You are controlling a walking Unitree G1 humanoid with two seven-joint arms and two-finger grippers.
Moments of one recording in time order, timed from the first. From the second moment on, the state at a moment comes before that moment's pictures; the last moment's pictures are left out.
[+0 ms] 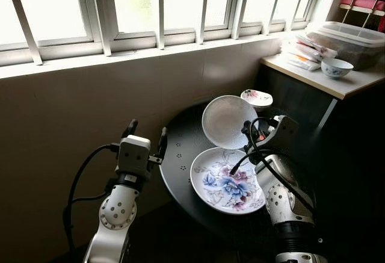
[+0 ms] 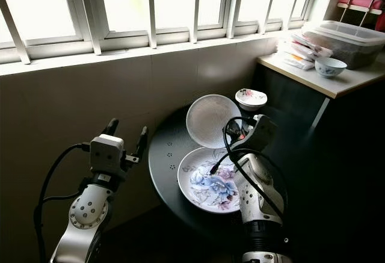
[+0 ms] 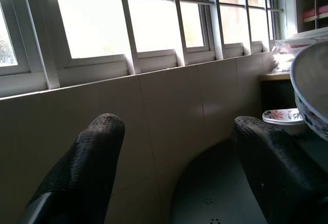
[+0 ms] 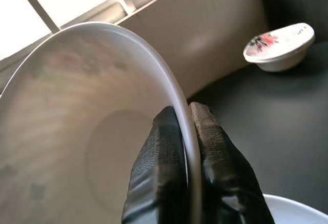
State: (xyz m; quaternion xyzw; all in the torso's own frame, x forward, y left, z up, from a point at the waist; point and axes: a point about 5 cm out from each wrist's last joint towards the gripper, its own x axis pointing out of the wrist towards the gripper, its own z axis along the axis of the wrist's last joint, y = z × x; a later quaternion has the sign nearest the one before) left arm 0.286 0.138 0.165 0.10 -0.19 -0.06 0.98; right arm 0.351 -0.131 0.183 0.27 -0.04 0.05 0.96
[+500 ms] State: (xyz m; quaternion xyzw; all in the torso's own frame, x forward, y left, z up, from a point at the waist) left arm 0.291 0.148 0.163 0.07 -0.17 -0.03 0.98; right arm 0.343 -0.104 0.195 0.19 -0.10 0.13 0.97
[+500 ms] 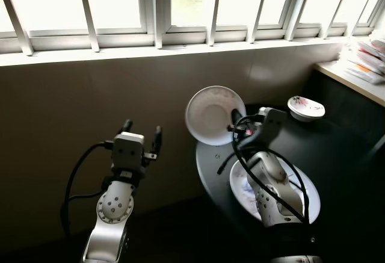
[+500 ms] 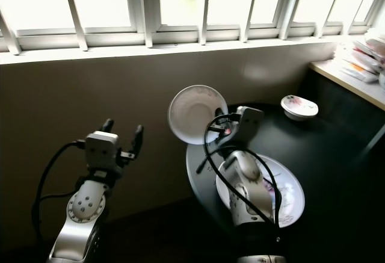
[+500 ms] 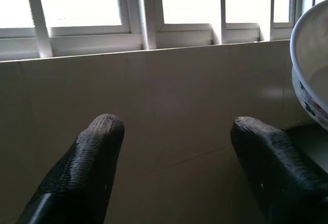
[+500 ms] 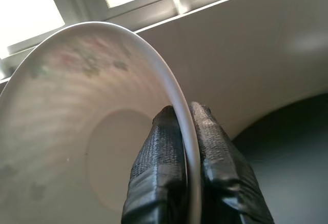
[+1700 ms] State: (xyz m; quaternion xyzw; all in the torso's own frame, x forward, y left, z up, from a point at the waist) left arm 0.290 0.150 0.172 0.07 -0.20 -0.03 0.98; right arm 0.339 -0.098 0.207 0.16 -0.14 0.15 0.97
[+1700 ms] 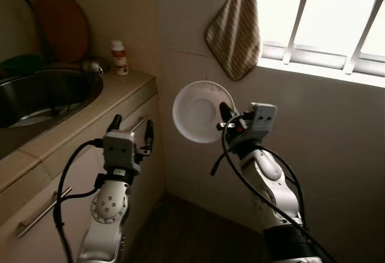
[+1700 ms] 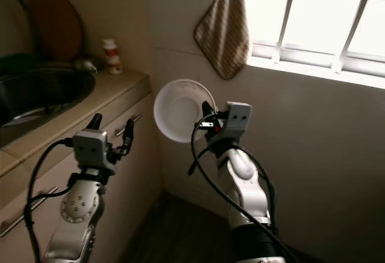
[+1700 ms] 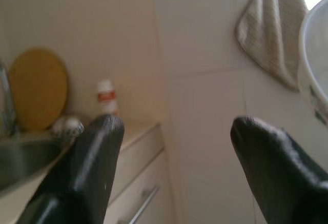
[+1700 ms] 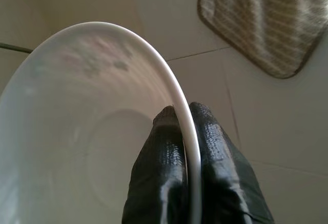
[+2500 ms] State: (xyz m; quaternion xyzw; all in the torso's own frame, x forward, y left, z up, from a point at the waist) left arm 0.287 0.156 0.181 0.08 -0.23 -0.02 0.97; right arm 0.338 -0.085 0.217 0.14 -0.17 0.17 0.96
